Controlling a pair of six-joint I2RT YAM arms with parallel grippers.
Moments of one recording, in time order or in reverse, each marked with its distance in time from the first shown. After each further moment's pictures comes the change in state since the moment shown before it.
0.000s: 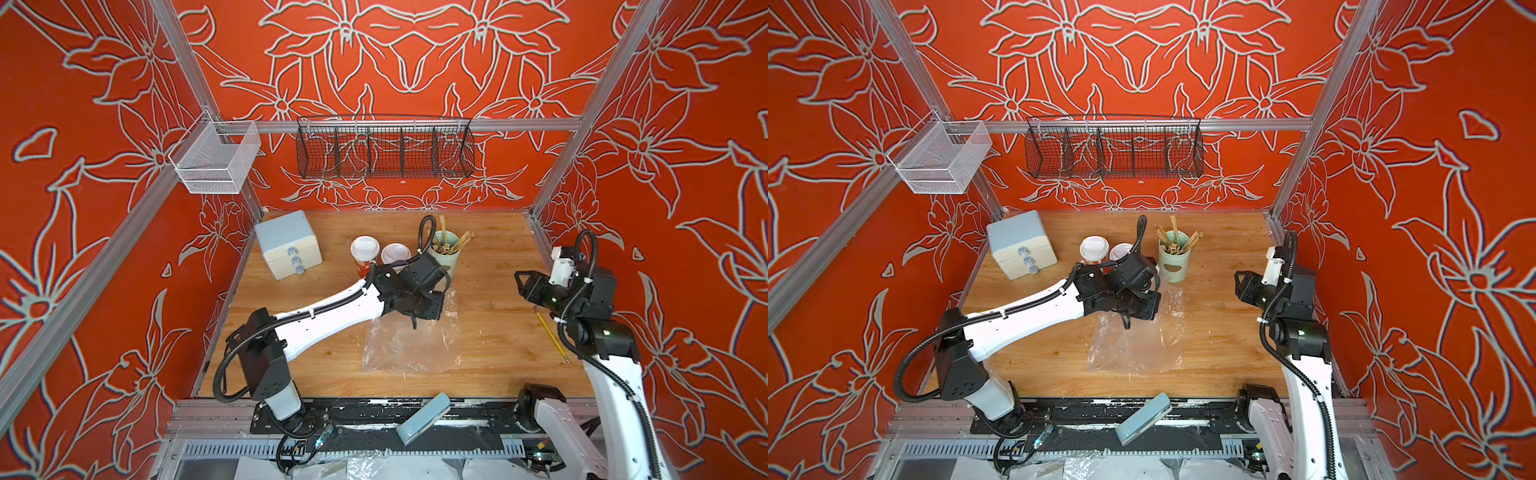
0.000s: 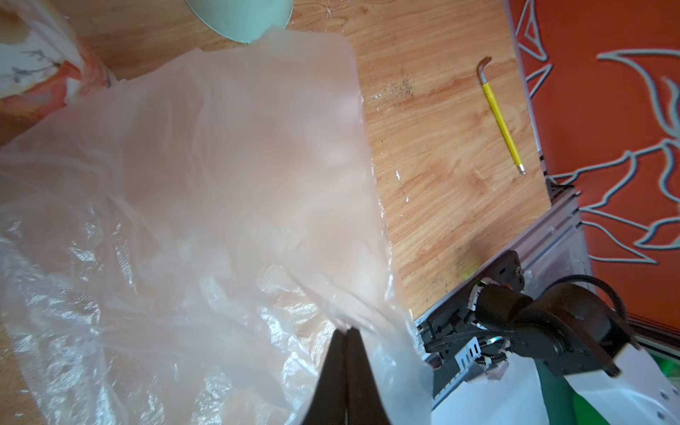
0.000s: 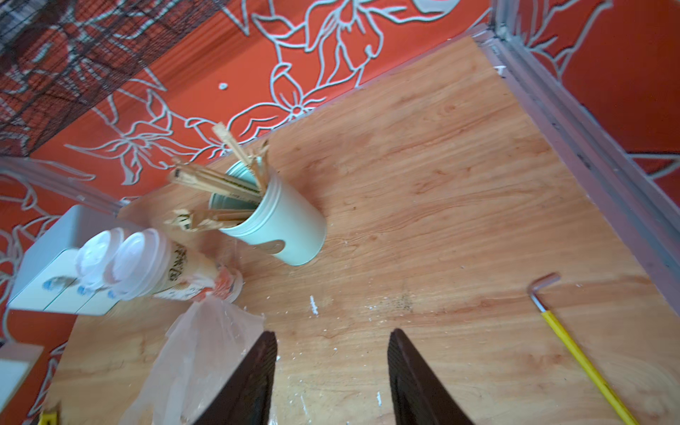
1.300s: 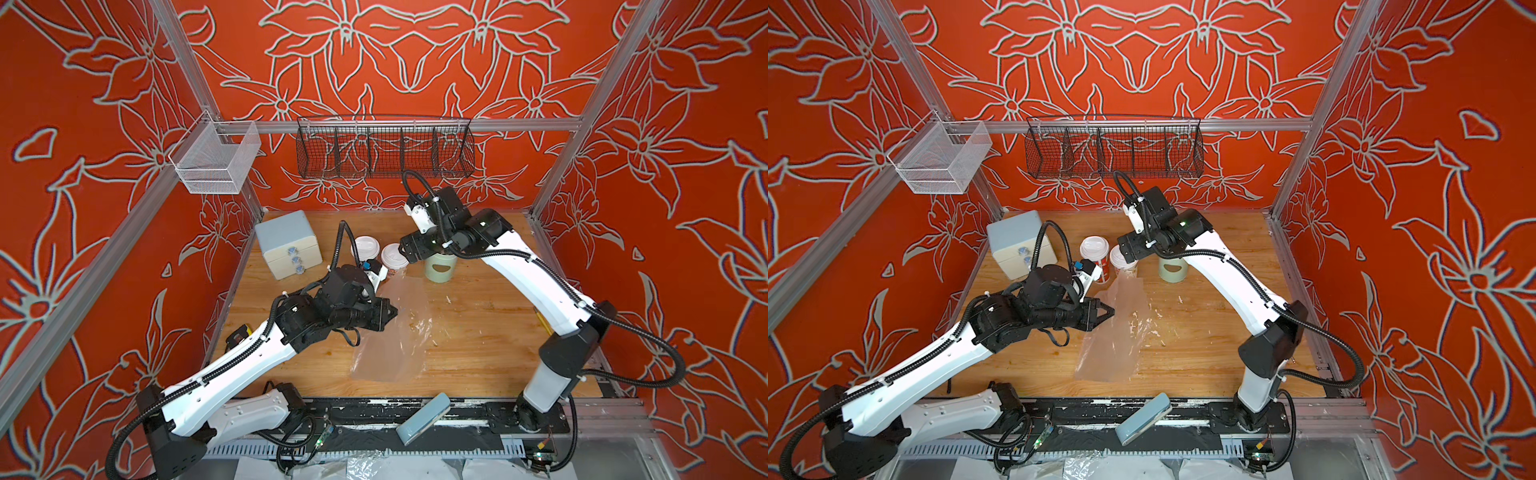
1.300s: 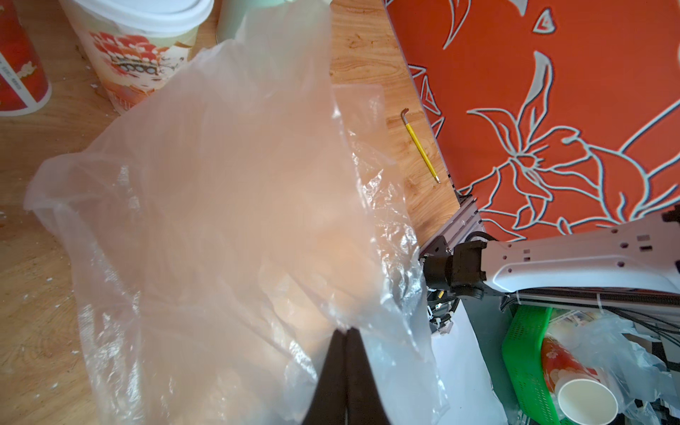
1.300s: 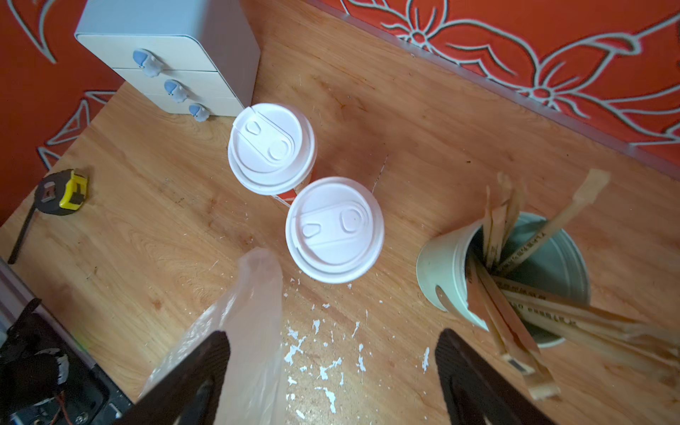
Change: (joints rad) left arm 0.153 -0.581 -0.412 0.100 0.146 0.032; right arm 0.798 1.021 1.079 -0.372 0.288 -0.208
